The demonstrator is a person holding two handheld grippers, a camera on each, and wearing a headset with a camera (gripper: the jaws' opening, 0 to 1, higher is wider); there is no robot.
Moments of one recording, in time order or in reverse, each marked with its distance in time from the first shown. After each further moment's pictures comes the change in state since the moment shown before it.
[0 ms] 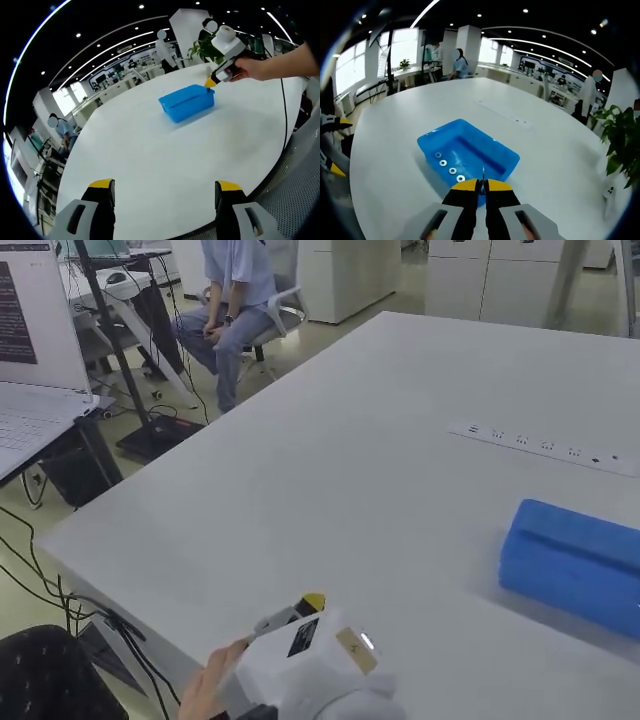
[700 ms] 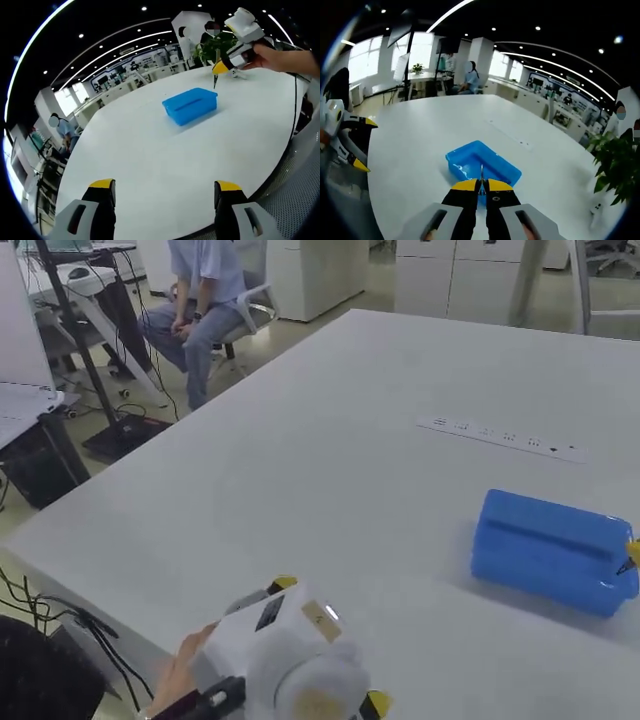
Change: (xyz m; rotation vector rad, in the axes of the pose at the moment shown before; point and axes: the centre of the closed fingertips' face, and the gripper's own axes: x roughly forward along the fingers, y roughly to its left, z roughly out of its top) left arm -0.002 0.003 0.005 -0.016 -0.030 0.010; right arm -0.071 0.041 0.034 -0.122 -0.107 0.033
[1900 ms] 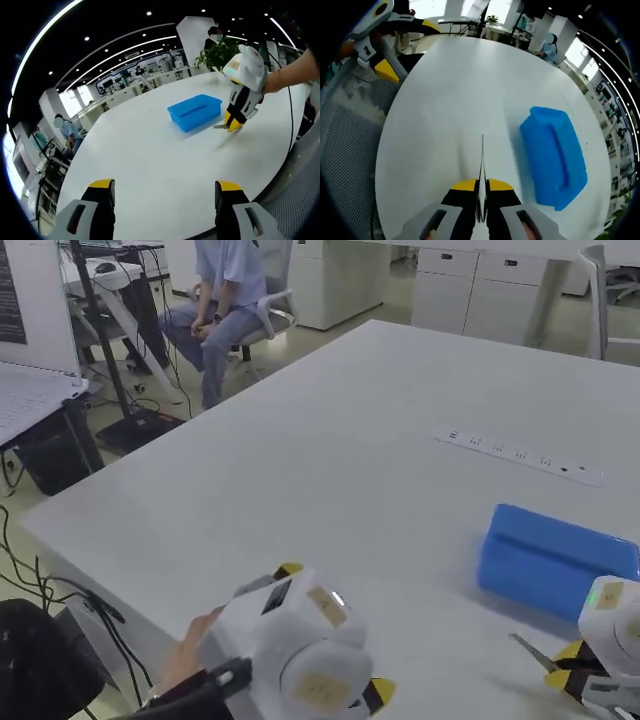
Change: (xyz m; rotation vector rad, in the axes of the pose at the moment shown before) left arm -0.003 0.007 0.007 -0.021 -0.042 0.034; right arm 0.054 0.096 -0.097 -0.482 0.384 0.452
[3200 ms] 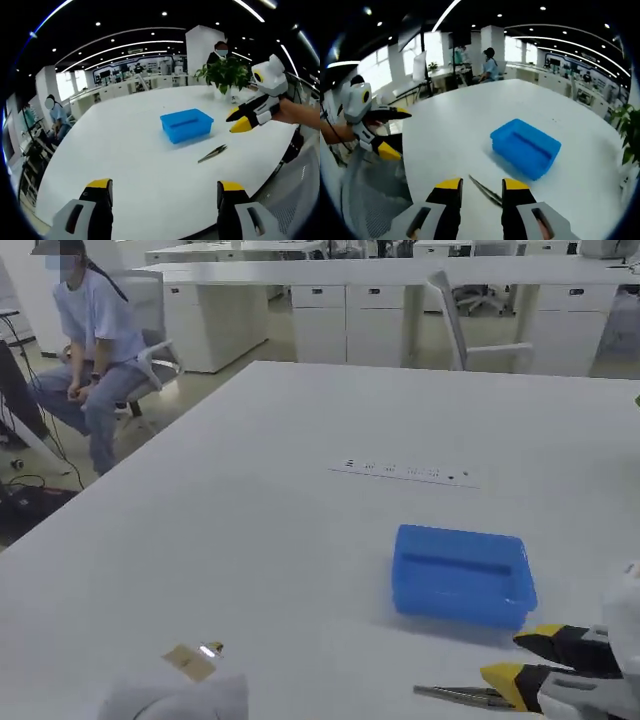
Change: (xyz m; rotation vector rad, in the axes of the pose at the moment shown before) left arm -0.013 -0.007 0.032 -0.172 -0.041 -0.149; right arm -0.117 0.005 0.026 0.684 -0.438 -0.195
